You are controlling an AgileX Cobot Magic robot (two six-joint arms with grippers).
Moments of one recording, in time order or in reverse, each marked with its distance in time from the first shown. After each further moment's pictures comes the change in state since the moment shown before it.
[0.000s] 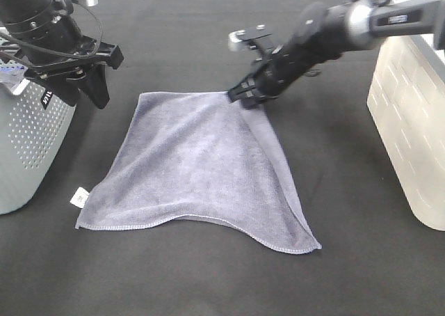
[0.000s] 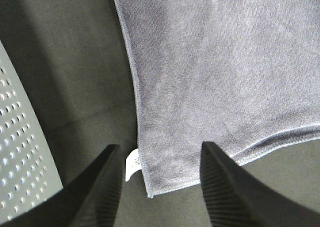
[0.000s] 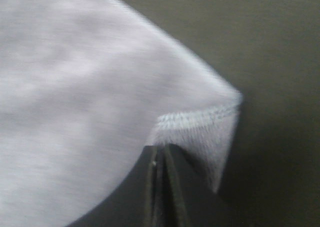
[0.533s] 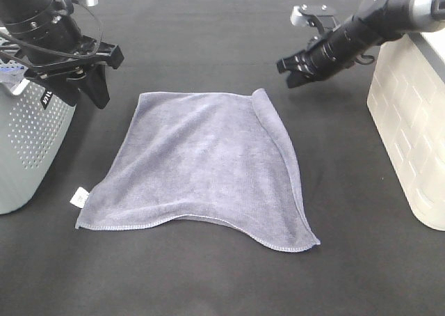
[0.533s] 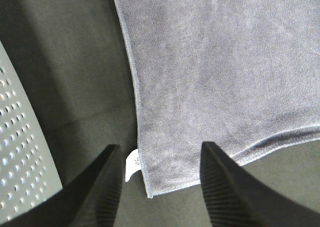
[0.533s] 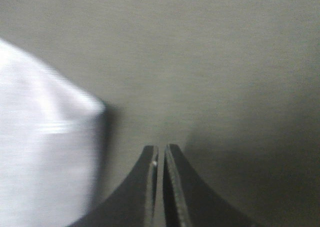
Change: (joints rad) left arm 0.000 0.000 0.000 0.001 0.000 -0.002; right arm -0.172 -0.021 -0.062 0.131 0.128 -0.020
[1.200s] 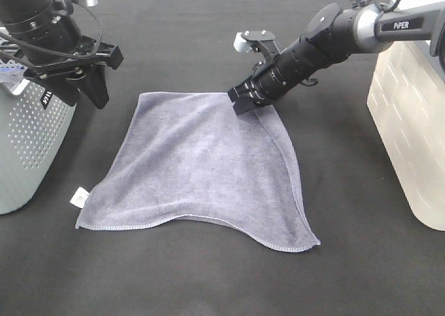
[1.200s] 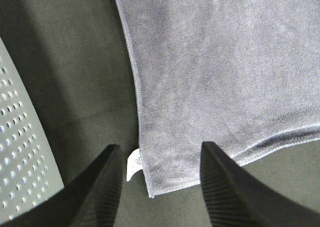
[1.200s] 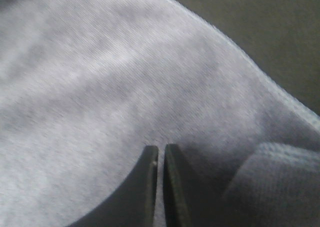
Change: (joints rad) left arm 0.000 0.000 0.000 0.004 0.000 -0.001; right arm 0.146 0.078 -0.007 0.101 0.049 -0.154
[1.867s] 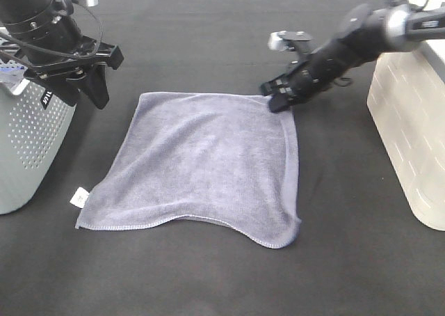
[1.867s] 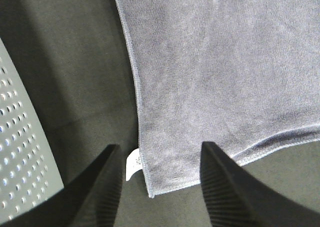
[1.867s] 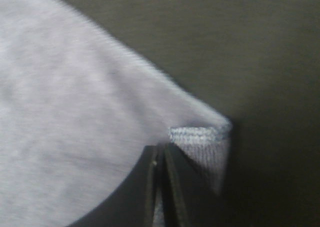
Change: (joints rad) left arm 0.000 0.000 0.000 0.001 0.000 0.001; right arm -0.135 0.012 -0.001 -0.069 0.000 0.108
